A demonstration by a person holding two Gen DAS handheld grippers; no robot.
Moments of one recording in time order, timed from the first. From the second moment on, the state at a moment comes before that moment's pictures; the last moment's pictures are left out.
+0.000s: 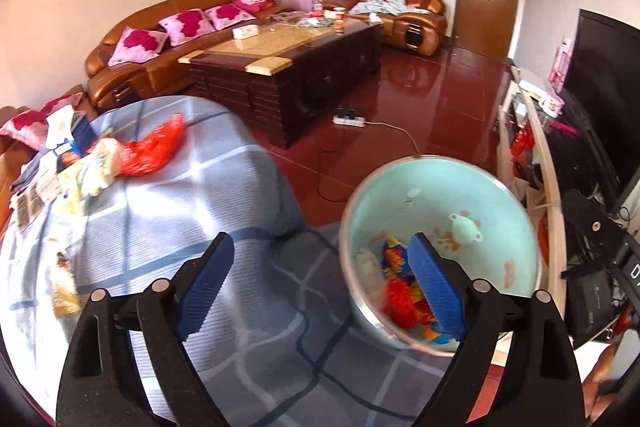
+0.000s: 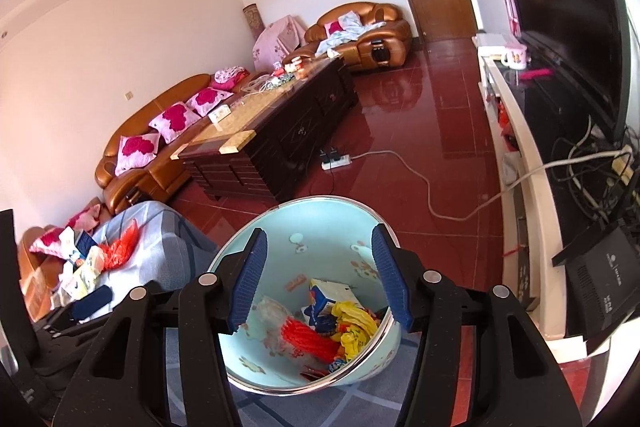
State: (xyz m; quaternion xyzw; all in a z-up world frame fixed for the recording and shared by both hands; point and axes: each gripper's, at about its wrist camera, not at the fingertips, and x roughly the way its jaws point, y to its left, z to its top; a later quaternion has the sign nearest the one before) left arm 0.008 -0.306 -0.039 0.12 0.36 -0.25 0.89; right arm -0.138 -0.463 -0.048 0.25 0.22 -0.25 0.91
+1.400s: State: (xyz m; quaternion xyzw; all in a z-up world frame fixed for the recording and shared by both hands) left arm 0.035 -0.122 -0.053 0.03 0.40 -0.14 0.91; right arm -0.068 -0.298 -0.031 0.13 0.28 -0.11 0.94
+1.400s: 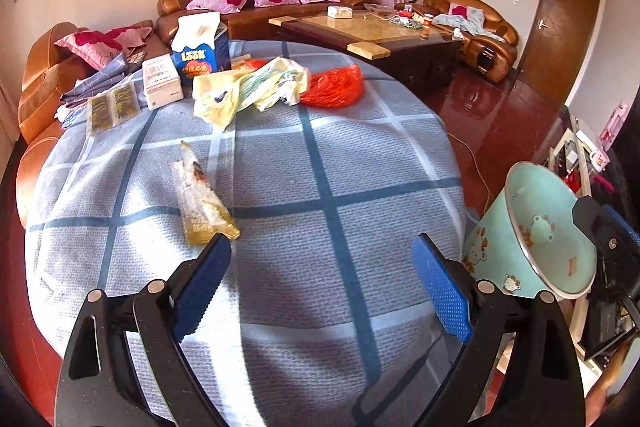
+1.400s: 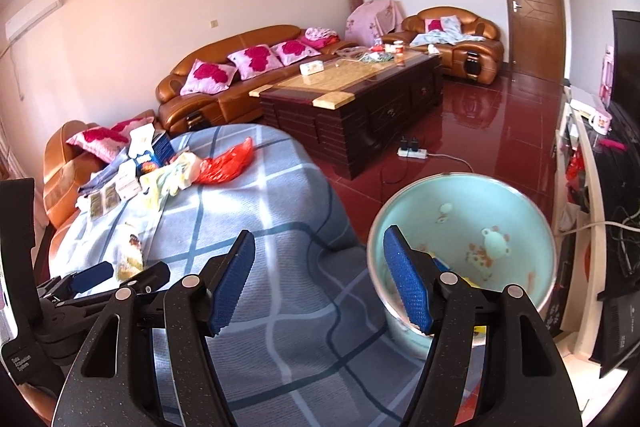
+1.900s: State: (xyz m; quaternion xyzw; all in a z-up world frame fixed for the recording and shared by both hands) left arm 0.082 -0.051 -0.069 -0.04 0.41 -0.06 0.91; right arm -0.036 -0.256 -0.040 0.14 0.29 -0.07 0.94
